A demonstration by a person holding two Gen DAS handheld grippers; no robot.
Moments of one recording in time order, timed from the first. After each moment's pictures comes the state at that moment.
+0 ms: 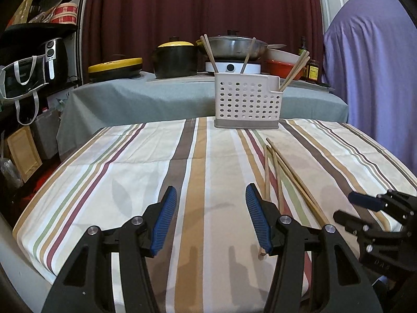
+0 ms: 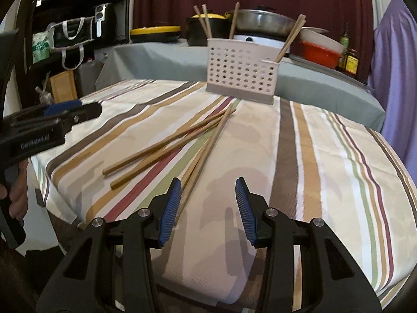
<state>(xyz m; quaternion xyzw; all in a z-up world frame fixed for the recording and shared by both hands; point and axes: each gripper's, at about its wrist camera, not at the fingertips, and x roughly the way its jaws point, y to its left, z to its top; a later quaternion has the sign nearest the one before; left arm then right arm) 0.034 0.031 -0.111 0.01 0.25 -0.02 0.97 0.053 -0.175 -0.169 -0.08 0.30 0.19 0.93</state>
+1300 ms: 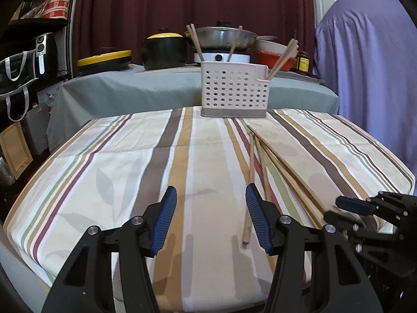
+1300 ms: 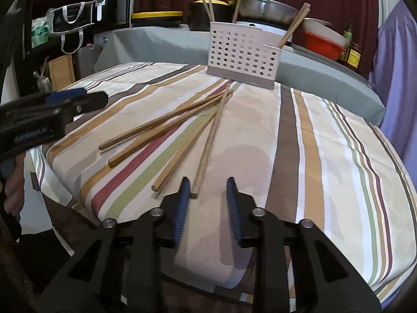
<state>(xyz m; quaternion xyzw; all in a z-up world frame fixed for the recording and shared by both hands) 0.030 0.016 -0.124 0.01 0.27 -0.05 0.96 0.049 -0.177 -0.179 -0.10 0.33 0.18 0.92</state>
